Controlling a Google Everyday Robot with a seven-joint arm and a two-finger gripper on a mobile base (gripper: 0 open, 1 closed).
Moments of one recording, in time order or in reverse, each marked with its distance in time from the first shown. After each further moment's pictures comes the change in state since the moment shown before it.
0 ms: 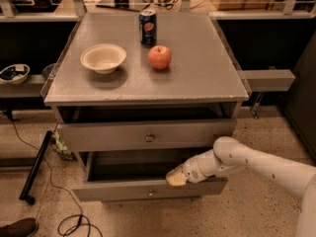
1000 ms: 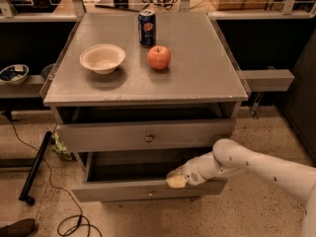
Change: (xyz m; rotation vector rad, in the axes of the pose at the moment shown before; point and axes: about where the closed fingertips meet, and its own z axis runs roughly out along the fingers) arm 0.002 0.007 -0.001 0.022 0.005 -0.006
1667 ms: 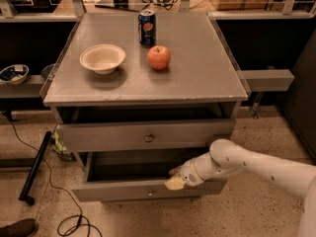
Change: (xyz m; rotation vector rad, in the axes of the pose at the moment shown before) arm -0.001 0.002 0.005 0.010 0.025 -0.015
